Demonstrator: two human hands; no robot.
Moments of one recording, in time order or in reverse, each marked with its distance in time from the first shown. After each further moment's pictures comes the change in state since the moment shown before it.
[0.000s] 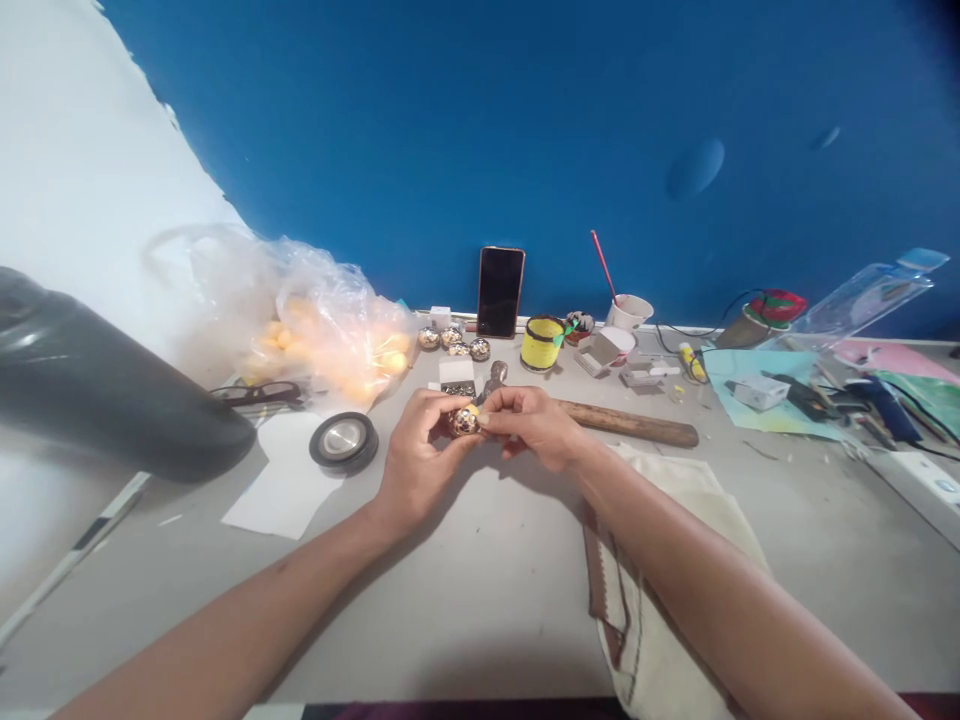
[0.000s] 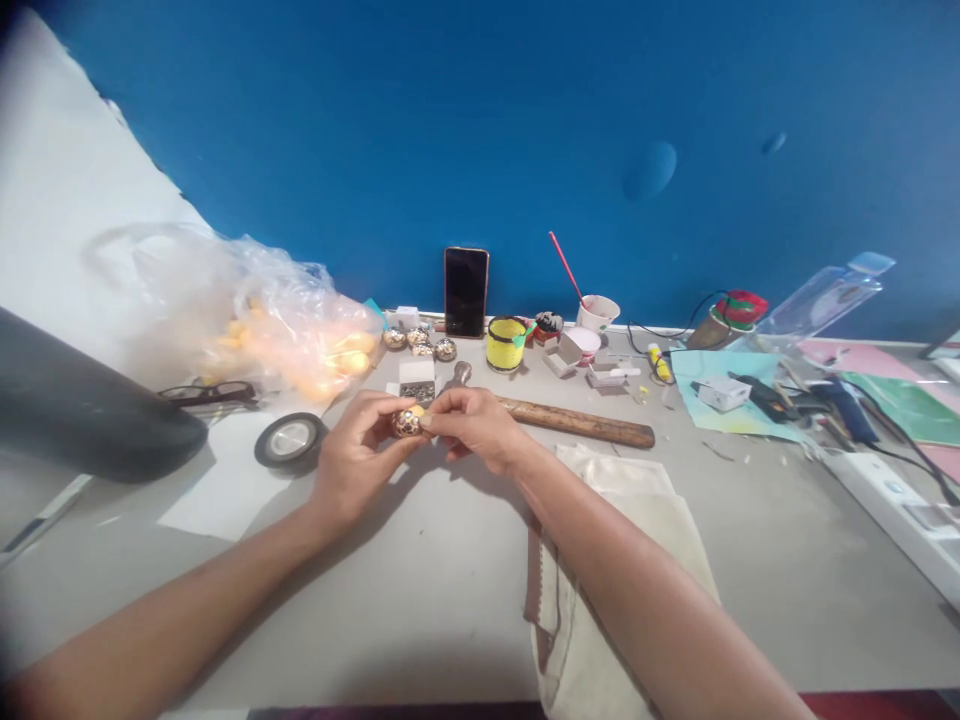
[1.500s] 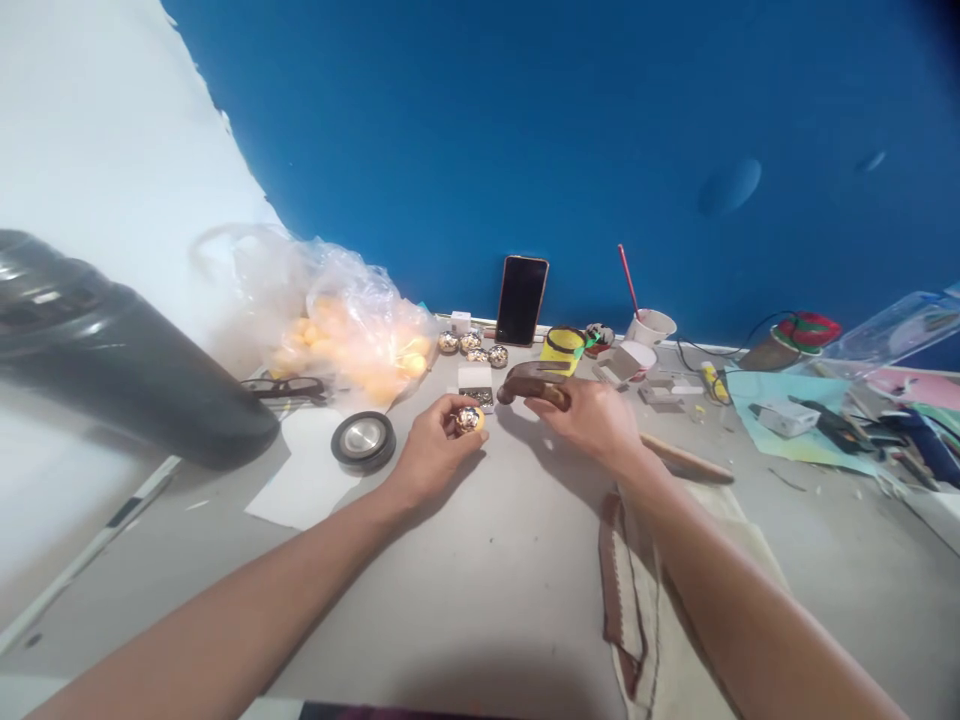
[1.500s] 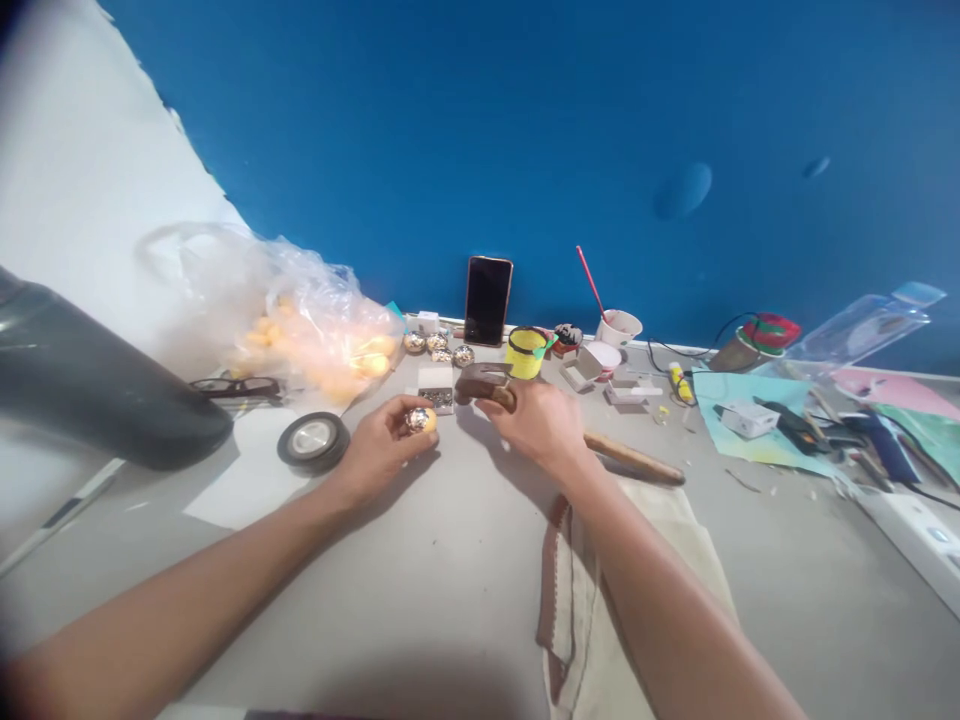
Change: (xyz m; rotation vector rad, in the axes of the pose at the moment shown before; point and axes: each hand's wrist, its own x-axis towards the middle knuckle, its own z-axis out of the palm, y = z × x) left_hand 0.016 -0.011 -0.002 -0.278 -0.115 -0.562; right_hand -0.004 -0.020 -0.031 -1.402 0.522 -0.076
